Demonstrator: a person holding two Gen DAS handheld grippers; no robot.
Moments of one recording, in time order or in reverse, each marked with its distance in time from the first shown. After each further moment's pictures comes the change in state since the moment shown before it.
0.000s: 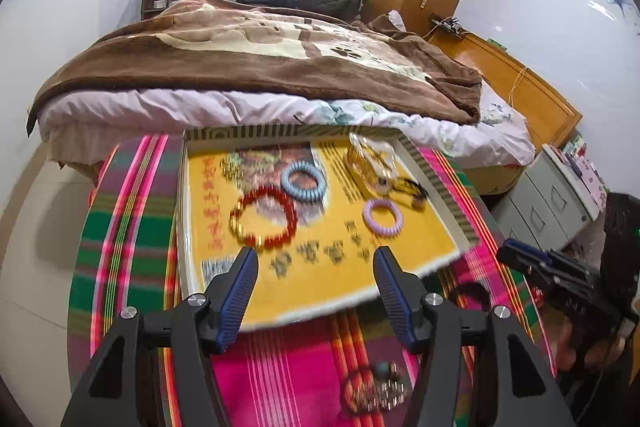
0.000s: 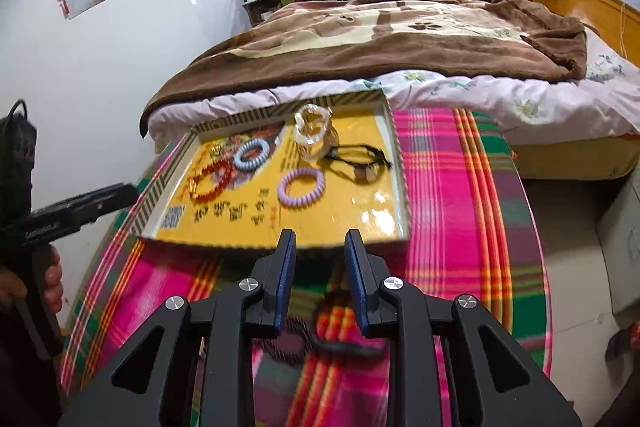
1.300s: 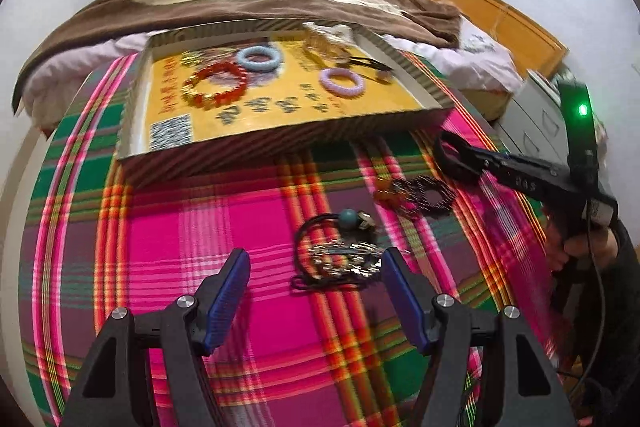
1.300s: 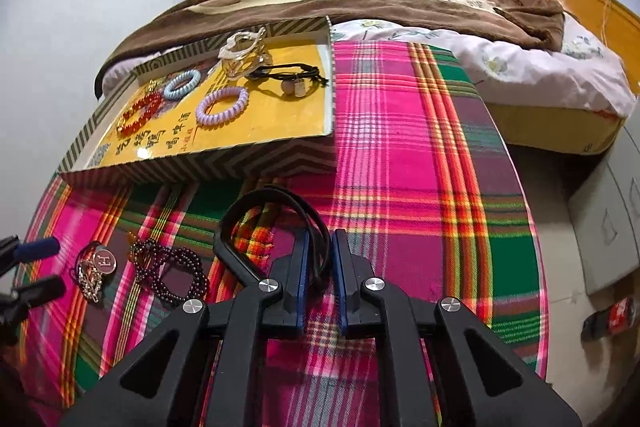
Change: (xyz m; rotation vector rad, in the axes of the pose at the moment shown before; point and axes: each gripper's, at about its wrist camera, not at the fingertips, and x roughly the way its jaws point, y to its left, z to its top) left arm 0.013 -0.041 -0.104 0.121 0.160 -0.011; right arm 0.034 -0.041 -0.047 -0.014 0.094 -0.144
